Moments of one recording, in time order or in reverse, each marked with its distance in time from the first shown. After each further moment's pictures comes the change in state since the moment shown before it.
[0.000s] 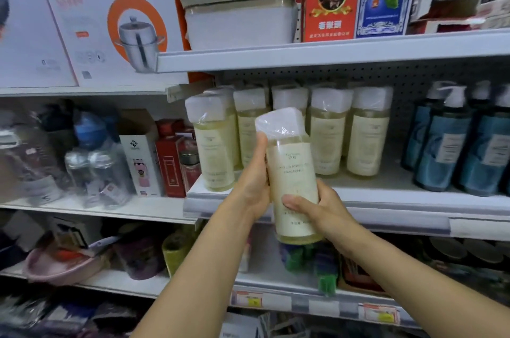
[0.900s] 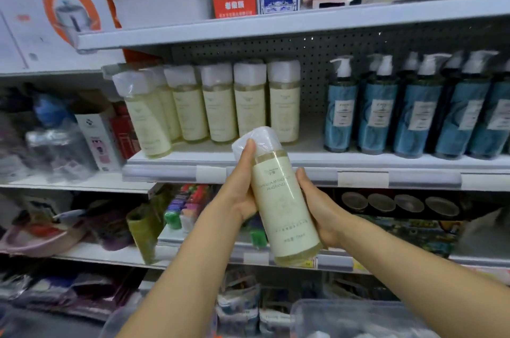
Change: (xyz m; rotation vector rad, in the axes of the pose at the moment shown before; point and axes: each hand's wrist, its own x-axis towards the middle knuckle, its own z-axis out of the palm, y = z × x) left_hand -0.059 -0.095 0.148 -0.184 0.108 -0.231; right_hand -0.104 0.013 -0.150 0.280 -0.069 0.517
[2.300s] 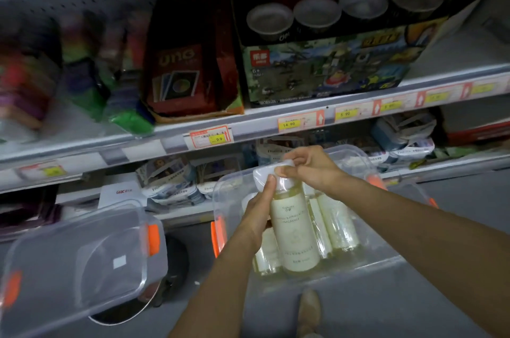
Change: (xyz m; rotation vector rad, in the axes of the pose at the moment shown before) left_hand 0.098 -0.415 -0.029 0.493 -0.076 -0.525; right_hand 0.058 0.266 -0.241 -0.412 0.324 0.200
